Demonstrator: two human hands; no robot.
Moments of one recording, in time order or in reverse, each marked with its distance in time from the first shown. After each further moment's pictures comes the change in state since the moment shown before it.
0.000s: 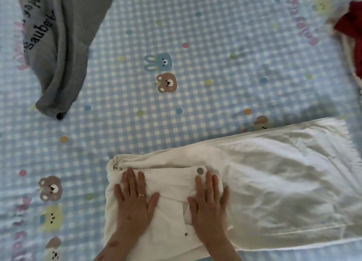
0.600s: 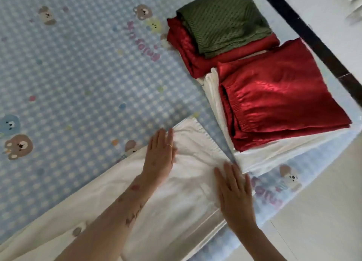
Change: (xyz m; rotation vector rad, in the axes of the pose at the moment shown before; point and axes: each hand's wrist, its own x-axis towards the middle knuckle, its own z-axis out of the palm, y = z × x) left_hand 0.089 0.428 -0.052 0.071 0.104 0.781; right_hand -0.033 0.329 -0.097 -0.106 0.182 0.351
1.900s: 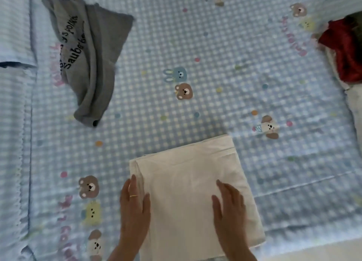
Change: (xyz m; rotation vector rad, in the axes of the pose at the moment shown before) left_hand -0.435 -0.246 -0.031 -0.549 0.338 -0.984; right_hand -0.149 -0.369 -0.039 0.489 -0.087 -0.068
